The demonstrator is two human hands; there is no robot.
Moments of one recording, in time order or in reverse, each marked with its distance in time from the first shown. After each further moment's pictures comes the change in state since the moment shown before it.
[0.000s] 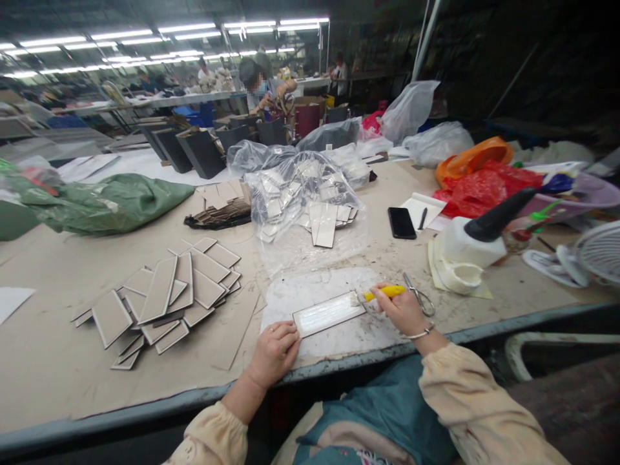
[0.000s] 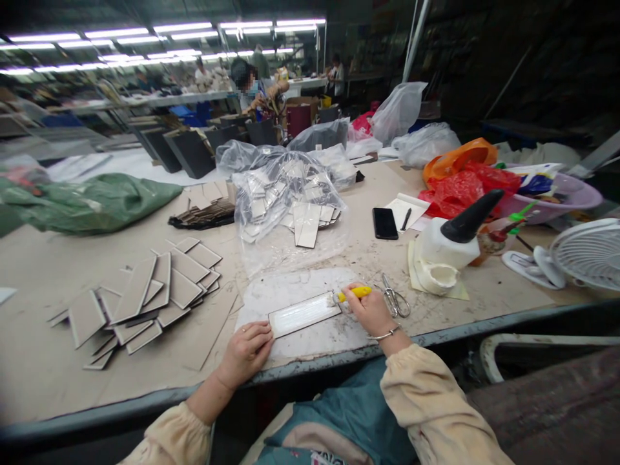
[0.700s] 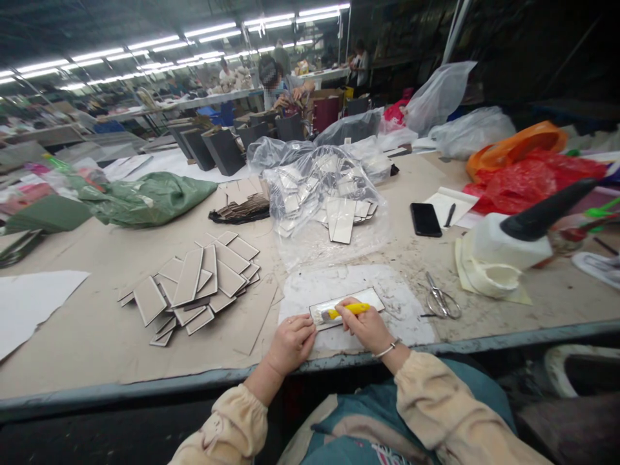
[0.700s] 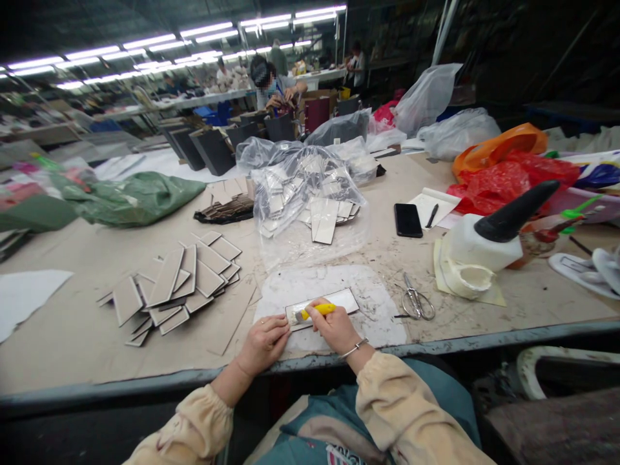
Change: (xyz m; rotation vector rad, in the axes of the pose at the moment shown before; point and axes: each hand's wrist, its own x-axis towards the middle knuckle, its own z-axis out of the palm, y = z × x) left_hand -0.004 0.002 0.002 0.013 0.012 -0.012; right_hand -0.024 -0.072 0.081 0.474 -0.277 0.045
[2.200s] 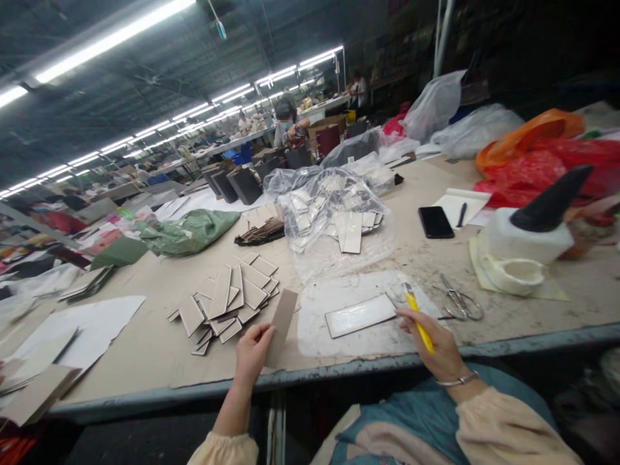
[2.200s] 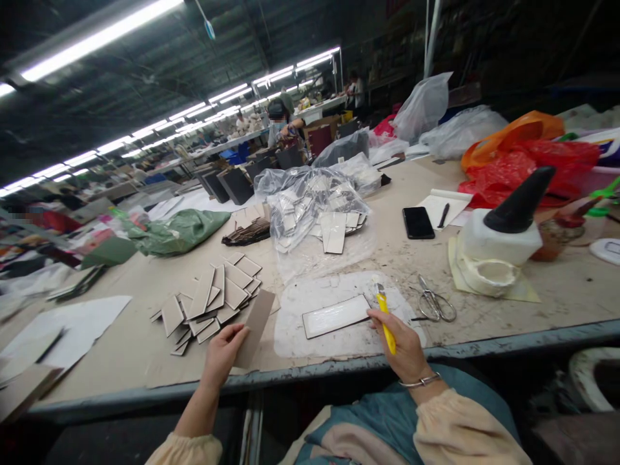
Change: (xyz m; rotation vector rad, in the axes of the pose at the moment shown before) left_hand -0.030 -0.023 -0.103 -0.137 0.193 -0.942; right_hand -0.055 0.056 -0.060 -0.261 0.443 -0.350
